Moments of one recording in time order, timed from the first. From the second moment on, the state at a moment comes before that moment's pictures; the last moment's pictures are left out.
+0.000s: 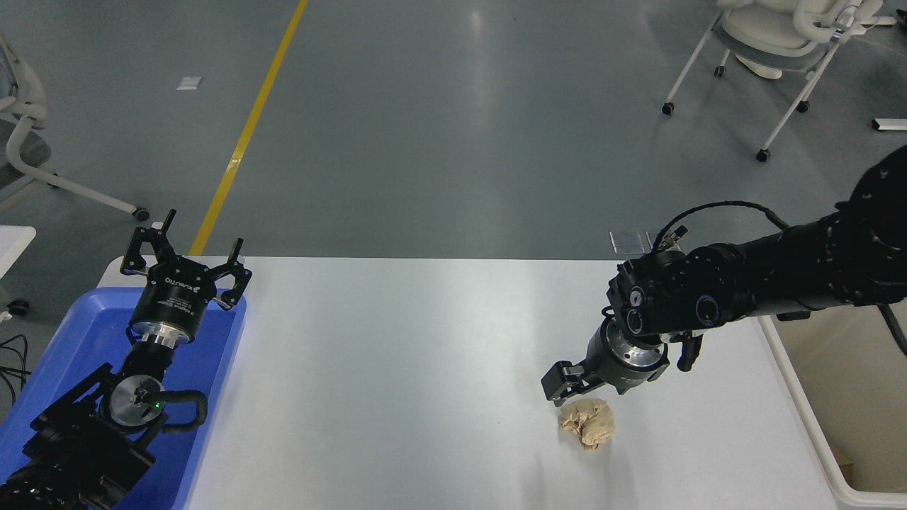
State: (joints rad) left arm -0.53 0.27 -0.94 -0.46 -0.09 -0.70 -0.38; right arm 1.51 -0.07 -1.02 1.15 -0.30 0.32 -0.12
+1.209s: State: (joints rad) left arm -0.53 0.27 -0.94 -0.46 -0.09 -0.70 -0.38; right arm 1.33 -0.04 -1.04 1.06 -0.36 0.20 -0.17
